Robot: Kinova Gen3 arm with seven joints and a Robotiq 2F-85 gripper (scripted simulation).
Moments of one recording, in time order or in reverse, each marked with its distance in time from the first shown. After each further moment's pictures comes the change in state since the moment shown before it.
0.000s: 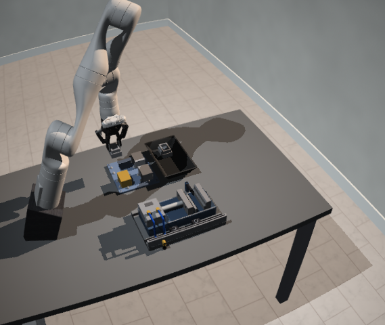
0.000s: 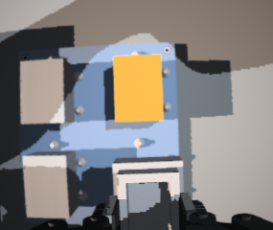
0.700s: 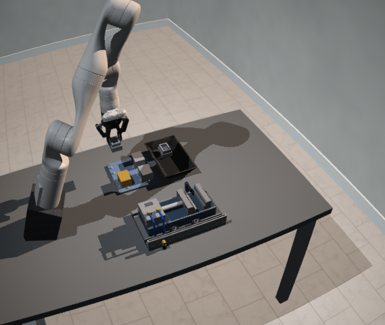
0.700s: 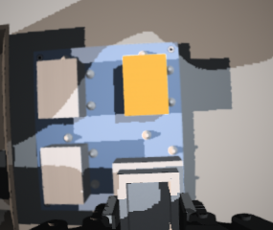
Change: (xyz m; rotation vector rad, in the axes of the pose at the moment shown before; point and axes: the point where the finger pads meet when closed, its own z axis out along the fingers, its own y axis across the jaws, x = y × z) arm -0.003 -0.006 -0.027 0.012 -0.018 0.009
